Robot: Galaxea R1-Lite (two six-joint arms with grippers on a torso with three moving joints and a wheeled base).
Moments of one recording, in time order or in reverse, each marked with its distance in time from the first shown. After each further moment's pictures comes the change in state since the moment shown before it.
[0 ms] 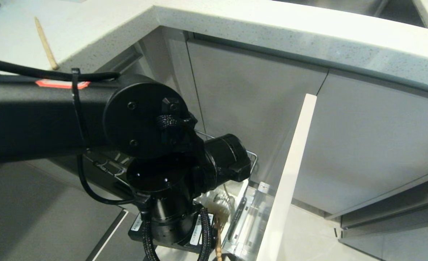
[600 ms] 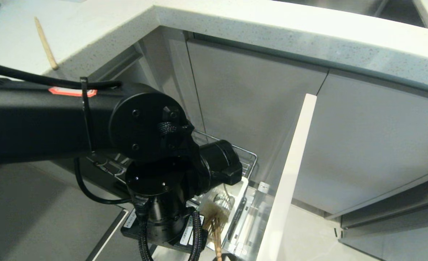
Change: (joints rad) left arm 0.028 -0.002 0.049 -0.001 0.035 0.050; right arm 0.000 0.000 0.000 0.000 0.000 0.000
